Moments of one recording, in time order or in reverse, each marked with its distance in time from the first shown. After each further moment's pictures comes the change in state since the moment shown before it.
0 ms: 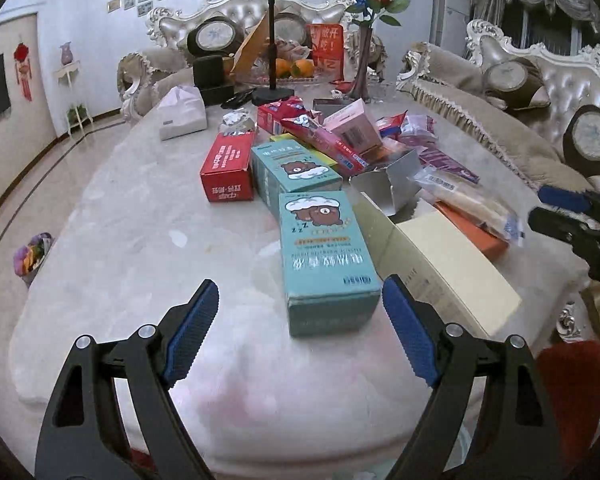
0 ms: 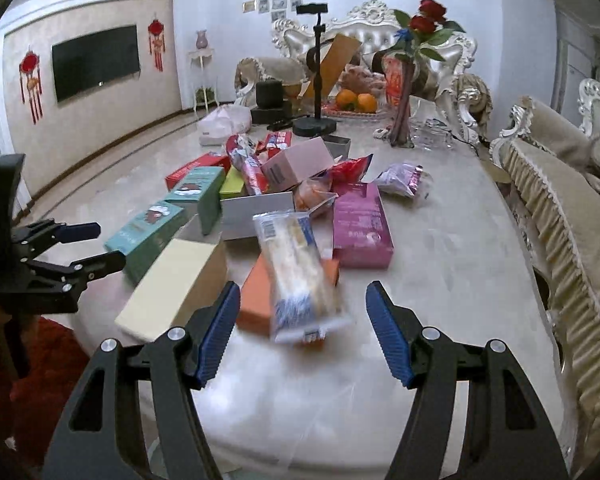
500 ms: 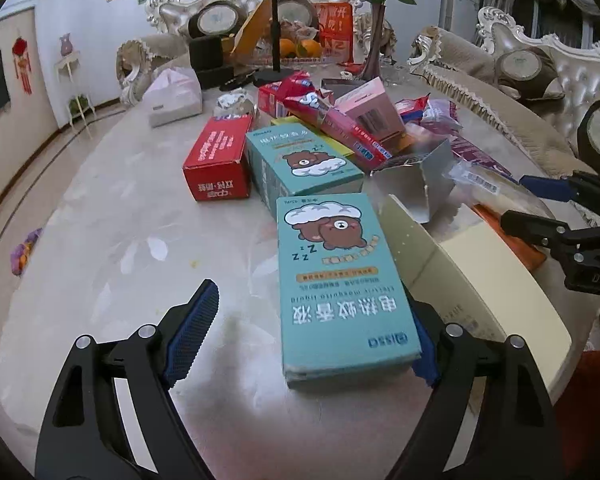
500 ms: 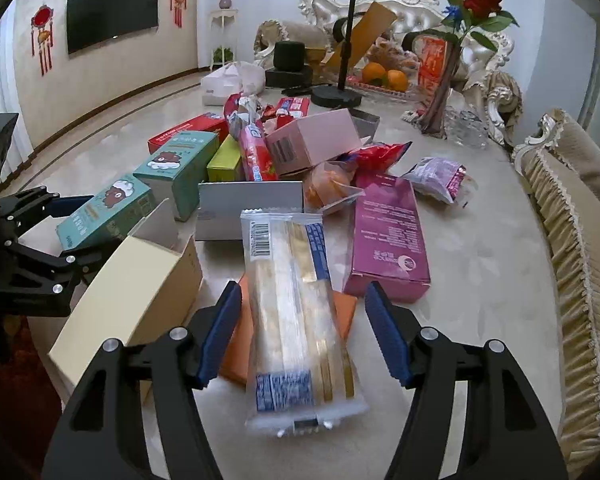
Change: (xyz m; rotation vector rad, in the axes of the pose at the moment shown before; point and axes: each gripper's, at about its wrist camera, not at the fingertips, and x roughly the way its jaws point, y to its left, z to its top) left arm 0.047 0.006 0.006 -0.023 0.065 0.006; right arm 0.051 0.011 0.014 -0.115 0.114 0.016
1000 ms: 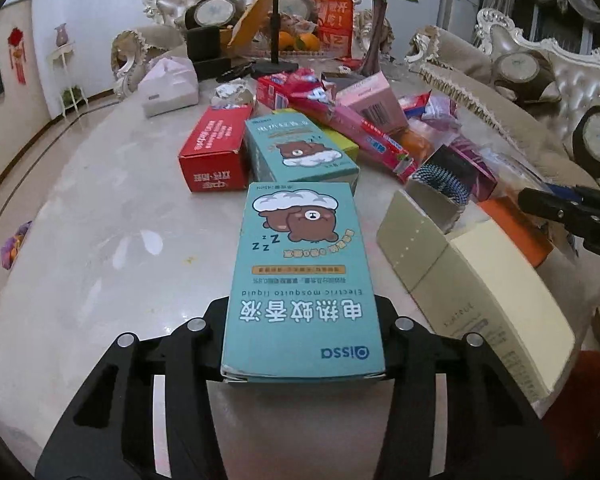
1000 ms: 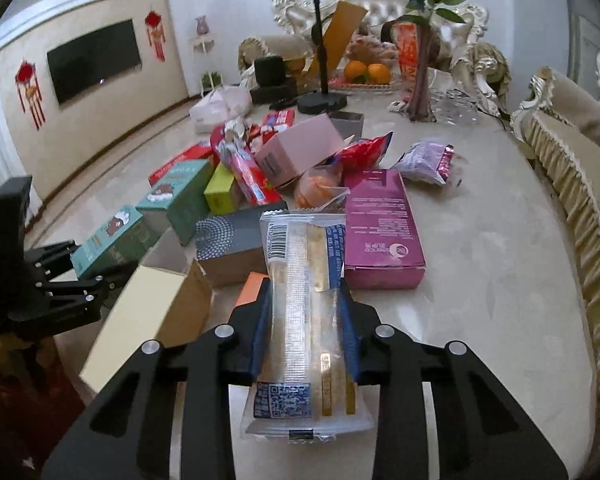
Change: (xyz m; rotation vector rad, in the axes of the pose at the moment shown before) left arm 0.000 0.007 0.001 -0.010 0.003 -0.032; right arm -0.018 -0.018 -0.007 0.183 -0.048 0.075
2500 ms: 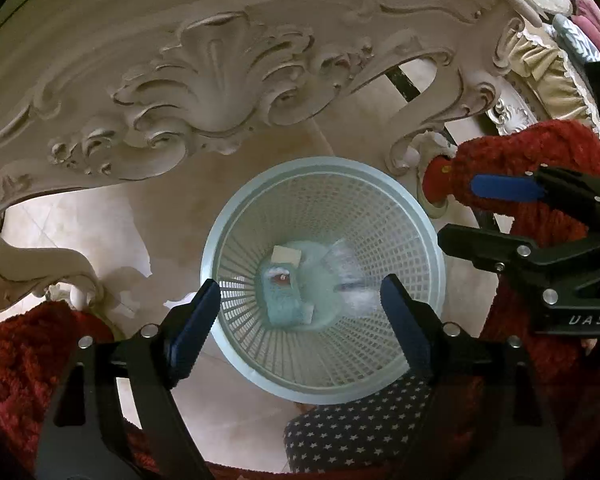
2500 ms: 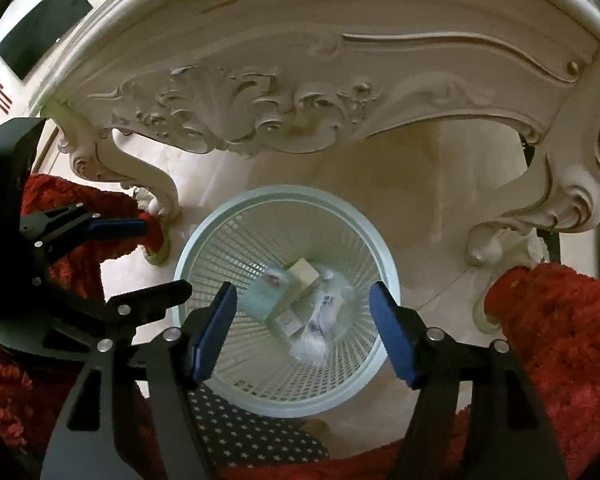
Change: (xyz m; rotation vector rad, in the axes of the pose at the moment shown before) left arm 0.005 -0.098 -0.231 0.189 0.470 -0.214; right arm -0.011 0.064 -0.245 0.192 0.425 -0.011
